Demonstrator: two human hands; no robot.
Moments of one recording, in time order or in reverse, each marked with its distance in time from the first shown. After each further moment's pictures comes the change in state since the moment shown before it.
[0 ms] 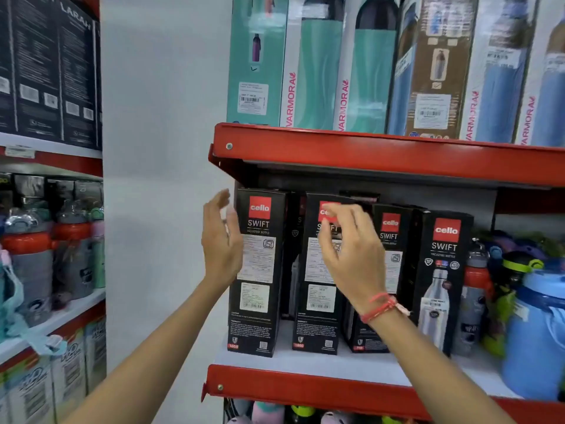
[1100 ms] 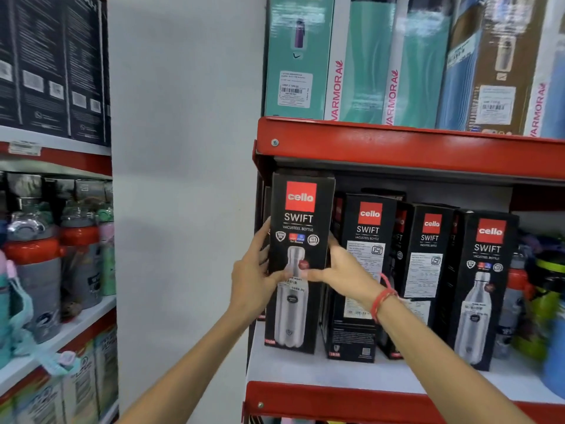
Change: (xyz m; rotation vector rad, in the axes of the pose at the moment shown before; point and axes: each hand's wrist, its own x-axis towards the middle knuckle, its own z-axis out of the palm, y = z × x) left_hand -0.020 -0.036 -0.034 -0.215 -0.460 -0.305; right_hand 0.000 -0.015 0.088 0.497 -0.763 0.594
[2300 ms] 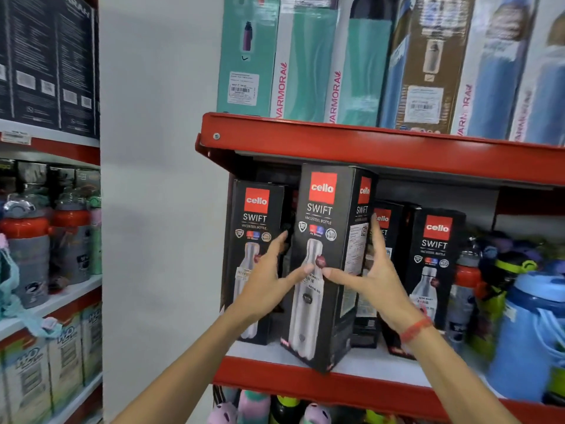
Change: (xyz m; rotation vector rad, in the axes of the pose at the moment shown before) left_hand -0.034 0.051 0.103 0.107 -0.181 -0.104; right_hand -0.078 0.071 -0.106 0.277 0.220 -0.188
